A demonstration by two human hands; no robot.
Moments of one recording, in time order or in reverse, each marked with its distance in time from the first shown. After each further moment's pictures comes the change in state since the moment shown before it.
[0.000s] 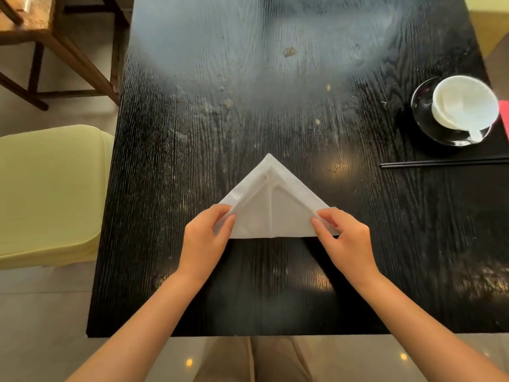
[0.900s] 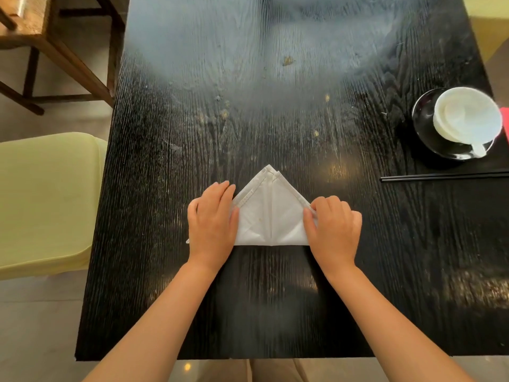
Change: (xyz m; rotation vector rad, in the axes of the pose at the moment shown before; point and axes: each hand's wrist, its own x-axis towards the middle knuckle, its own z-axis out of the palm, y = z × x) left_hand 0.042 -0.013 0.035 0.555 0.062 0.208; right_hand 0.041 0.013 0.036 -0.659 0.135 0.043
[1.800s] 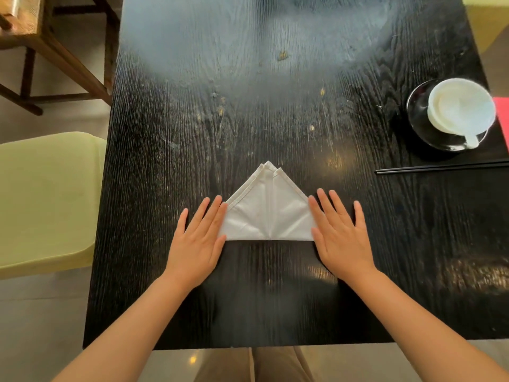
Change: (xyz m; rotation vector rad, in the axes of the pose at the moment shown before) left_hand -0.038 -0.038 -0.011 0.186 -0.401 0.160; right_hand -0.022 0.039 -0.010 -0.123 -0.379 -0.262
